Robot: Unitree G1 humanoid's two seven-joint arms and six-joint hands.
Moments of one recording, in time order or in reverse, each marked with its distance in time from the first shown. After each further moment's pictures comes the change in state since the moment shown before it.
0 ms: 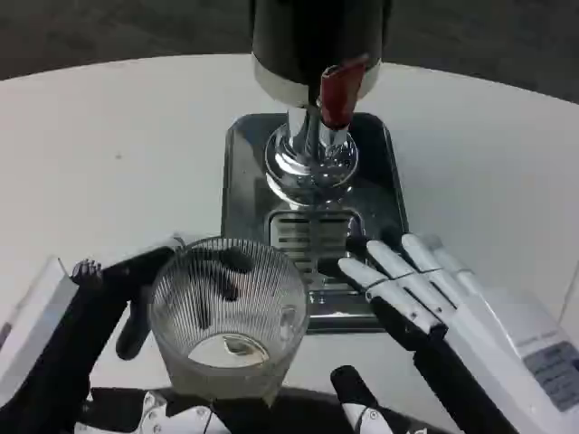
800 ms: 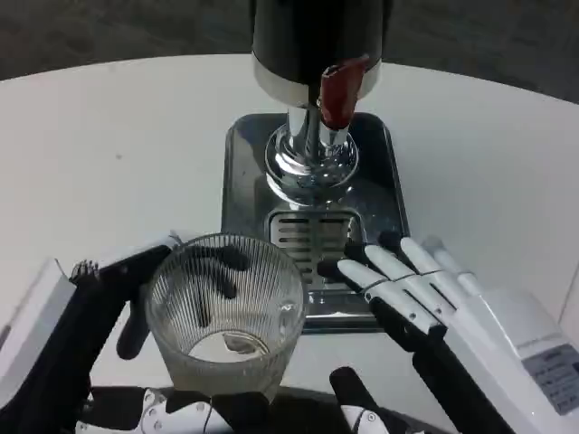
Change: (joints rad) left arm -0.003 -0.031 -0.002 0.008 0.004 0.003 0.004; right arm 0.022 0.035 0.016 -0.028 -0.037 0.006 0.019
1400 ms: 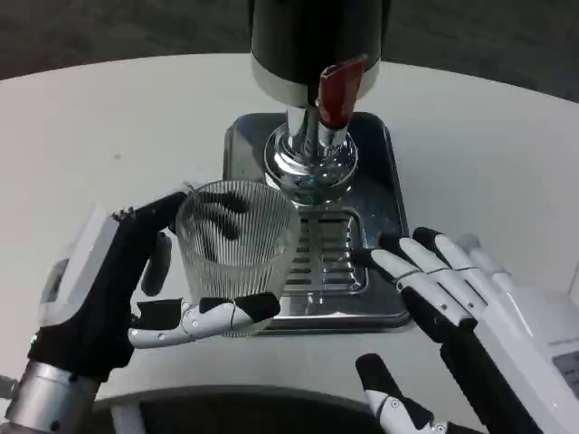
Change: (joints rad) left arm -0.340 -0.041 -0.070 0.365 0.210 0.064 0.153; right arm 0.057 0.076 -0.011 -0.043 -0.048 0.021 -0.001
